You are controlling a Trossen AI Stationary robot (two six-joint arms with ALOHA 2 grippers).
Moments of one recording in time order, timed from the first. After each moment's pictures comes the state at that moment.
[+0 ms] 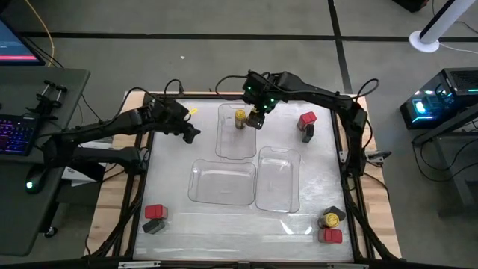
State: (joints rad) left arm 0.45 0.97 0.74 -0.58 0.01 -0.48; right arm -0.39 1.97 1.96 -1.19 0.00 -0.01
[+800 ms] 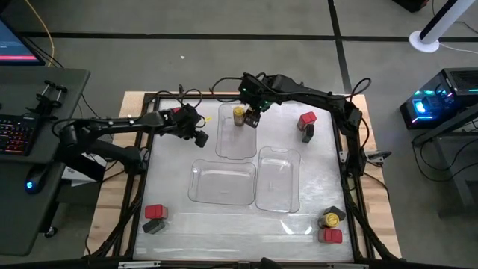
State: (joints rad) left arm 0.45 1.27 0.68 -0.42 0.01 -0.51; right arm -0.39 2.02 1.96 -1.12 0.11 -0.03
